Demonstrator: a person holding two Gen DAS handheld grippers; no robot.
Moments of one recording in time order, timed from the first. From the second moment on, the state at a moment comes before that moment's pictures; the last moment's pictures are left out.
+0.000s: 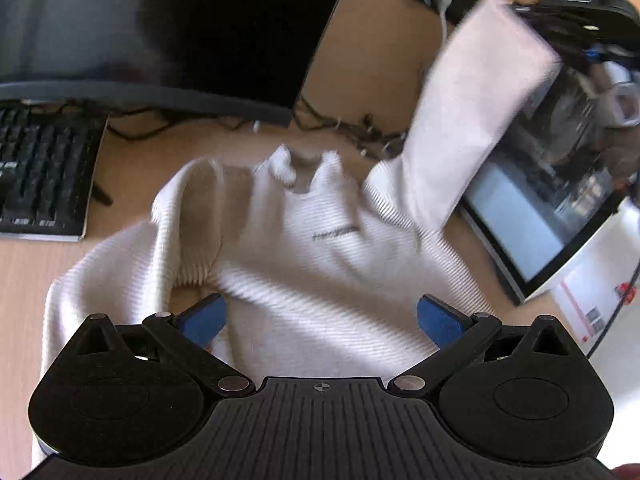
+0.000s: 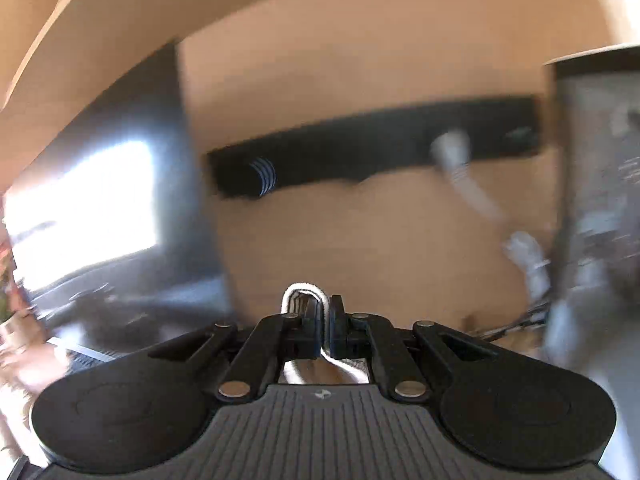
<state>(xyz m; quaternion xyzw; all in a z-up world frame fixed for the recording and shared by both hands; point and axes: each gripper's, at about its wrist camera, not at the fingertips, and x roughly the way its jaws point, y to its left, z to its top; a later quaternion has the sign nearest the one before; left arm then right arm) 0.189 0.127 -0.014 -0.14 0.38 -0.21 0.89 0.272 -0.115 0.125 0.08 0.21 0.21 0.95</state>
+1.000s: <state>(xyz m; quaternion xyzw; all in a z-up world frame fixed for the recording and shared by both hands) 0.265 0.102 -0.043 -0.18 0.40 -0.11 0.89 0.329 -0.176 -0.061 -0.04 0.38 0.07 0.92</state>
